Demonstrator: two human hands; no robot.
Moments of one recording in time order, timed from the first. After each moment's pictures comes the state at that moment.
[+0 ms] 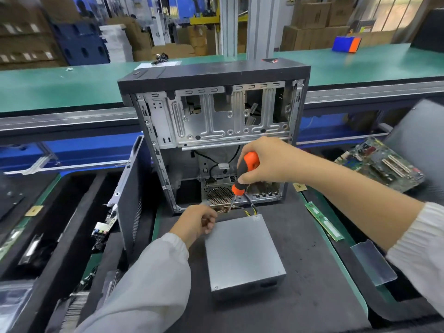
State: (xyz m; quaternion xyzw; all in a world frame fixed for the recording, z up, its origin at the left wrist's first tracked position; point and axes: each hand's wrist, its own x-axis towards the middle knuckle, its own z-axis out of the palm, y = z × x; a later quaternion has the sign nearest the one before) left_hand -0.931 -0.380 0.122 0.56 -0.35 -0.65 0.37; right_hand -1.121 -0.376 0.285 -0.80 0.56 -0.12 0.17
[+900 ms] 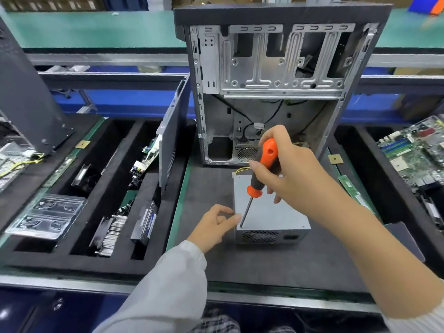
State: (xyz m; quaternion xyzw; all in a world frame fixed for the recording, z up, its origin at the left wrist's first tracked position) left_hand -0.897 -0.255 0.063 0.60 -0.48 -0.57 0.29; right_hand -1.075 -0.277 0.219 -0.79 0.46 -0.31 0.25
